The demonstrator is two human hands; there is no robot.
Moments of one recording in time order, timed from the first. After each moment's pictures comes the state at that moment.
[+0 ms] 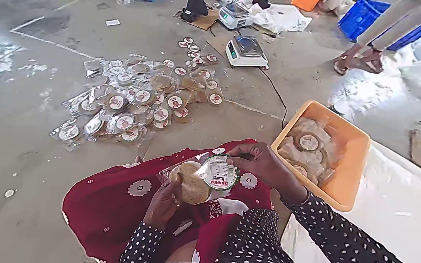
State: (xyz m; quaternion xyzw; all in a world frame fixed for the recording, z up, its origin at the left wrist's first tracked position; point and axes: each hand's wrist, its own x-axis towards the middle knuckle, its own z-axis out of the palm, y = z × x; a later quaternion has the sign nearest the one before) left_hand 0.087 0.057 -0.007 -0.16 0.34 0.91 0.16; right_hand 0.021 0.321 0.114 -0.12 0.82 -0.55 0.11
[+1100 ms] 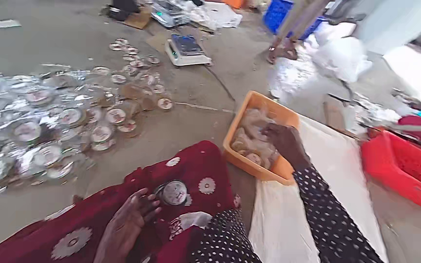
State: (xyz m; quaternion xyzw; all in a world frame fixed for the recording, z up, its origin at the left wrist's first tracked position) left_hand 0.060 0.081 -0.024 -0.11 0.41 0.87 0.25; right_hand 0.021 0.569 0.096 0.08 0.99 -0.11 -0.10
